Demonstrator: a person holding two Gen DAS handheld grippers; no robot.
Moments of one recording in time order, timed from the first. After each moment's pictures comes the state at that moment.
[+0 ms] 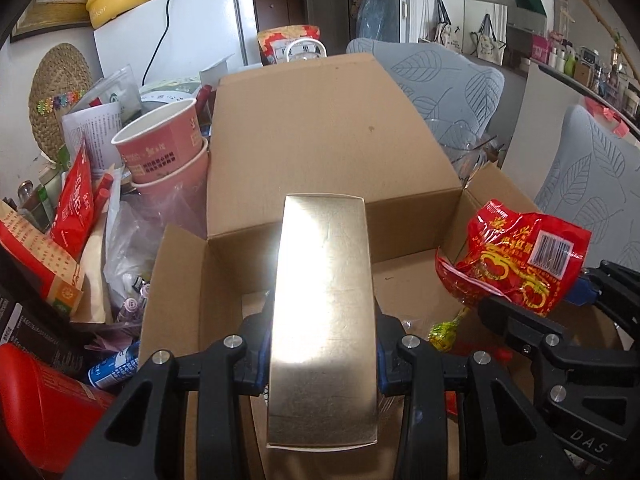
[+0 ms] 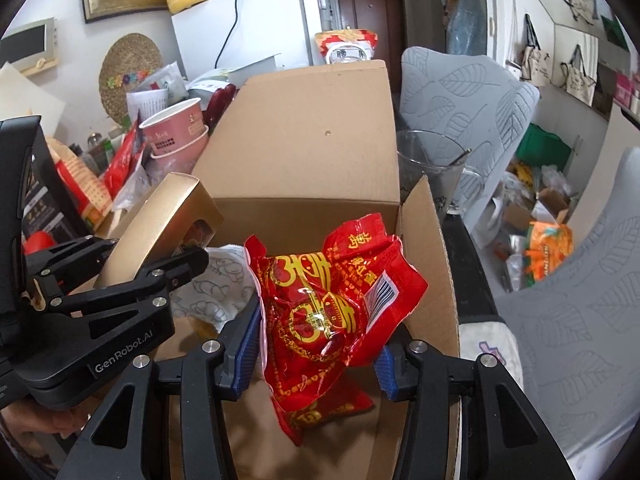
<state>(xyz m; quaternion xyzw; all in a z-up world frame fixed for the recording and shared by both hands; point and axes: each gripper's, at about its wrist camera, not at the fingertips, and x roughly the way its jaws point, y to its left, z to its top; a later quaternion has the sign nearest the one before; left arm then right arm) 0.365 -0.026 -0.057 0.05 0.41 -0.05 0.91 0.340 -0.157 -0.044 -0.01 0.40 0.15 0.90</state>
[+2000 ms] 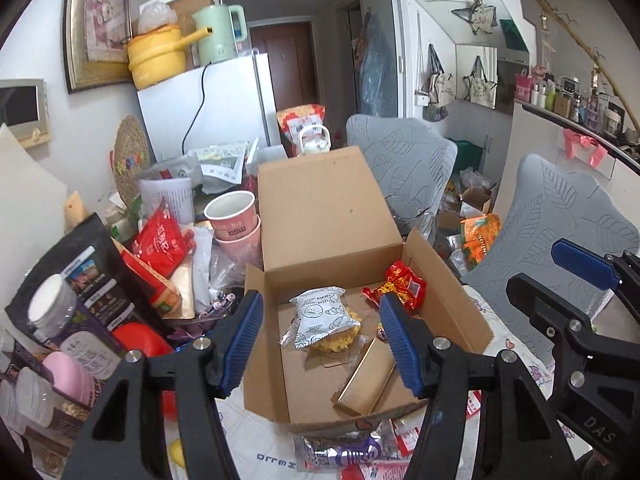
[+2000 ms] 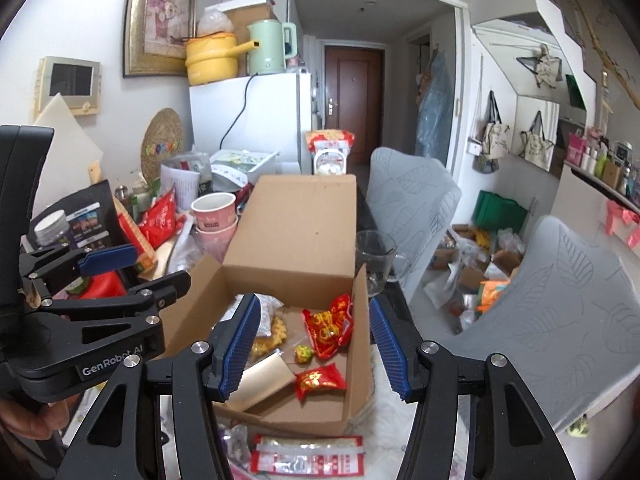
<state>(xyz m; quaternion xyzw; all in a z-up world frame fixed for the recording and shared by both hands) 0.221 -0.028 0.085 0.06 0.31 -0.04 0.95 0.195 -0.174 0.091 -0.04 0.27 0.11 0.96</state>
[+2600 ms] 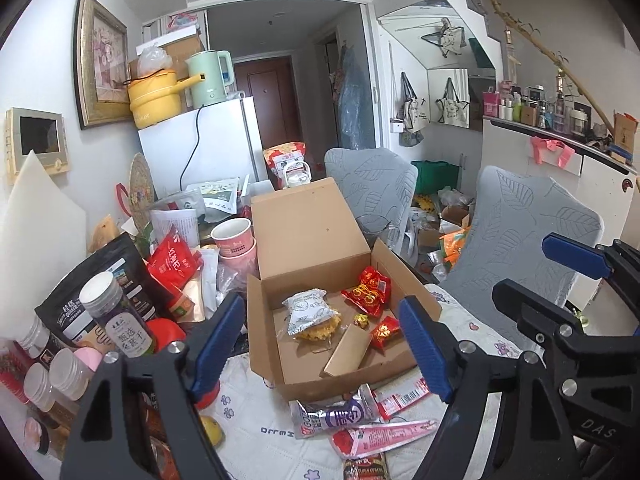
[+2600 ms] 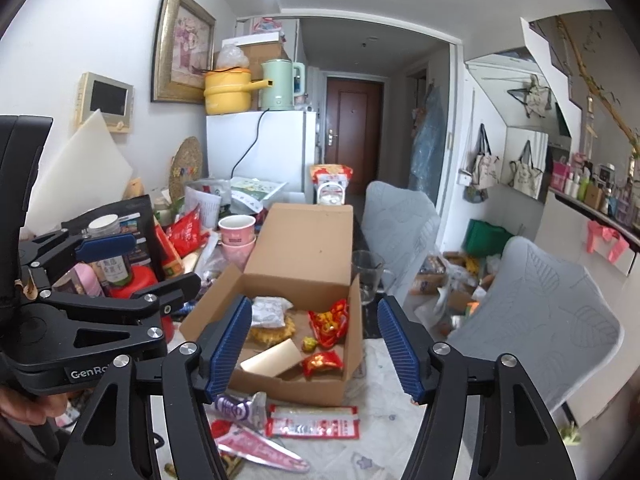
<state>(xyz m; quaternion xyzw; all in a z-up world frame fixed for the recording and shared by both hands) 0.123 -0.031 0.113 0.08 0.26 -0.07 0.96 0.095 -0.176 0.121 -0.04 0.22 0.11 0.97</state>
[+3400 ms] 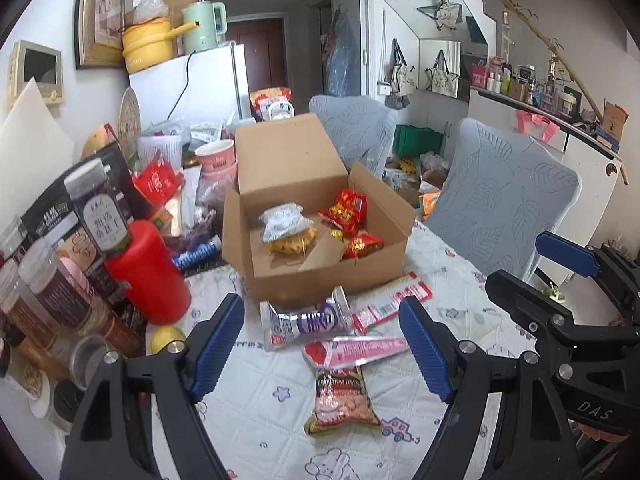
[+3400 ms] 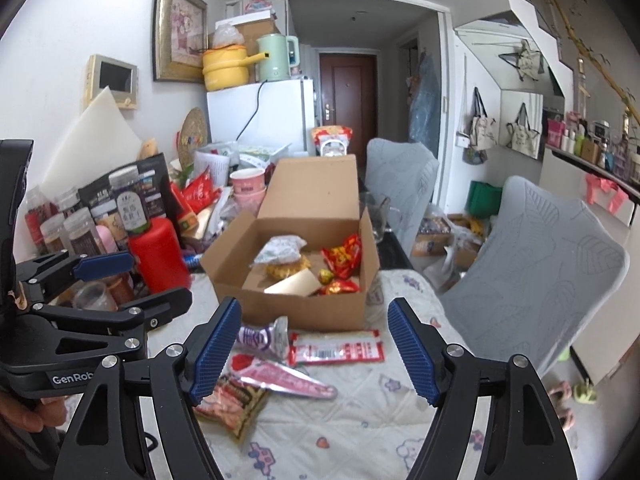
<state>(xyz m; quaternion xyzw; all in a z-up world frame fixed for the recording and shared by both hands) 0.061 -0.020 0.041 0.05 0.33 -0.10 0.94 0.034 -0.180 0.053 -0.02 0.27 0.11 0.96</state>
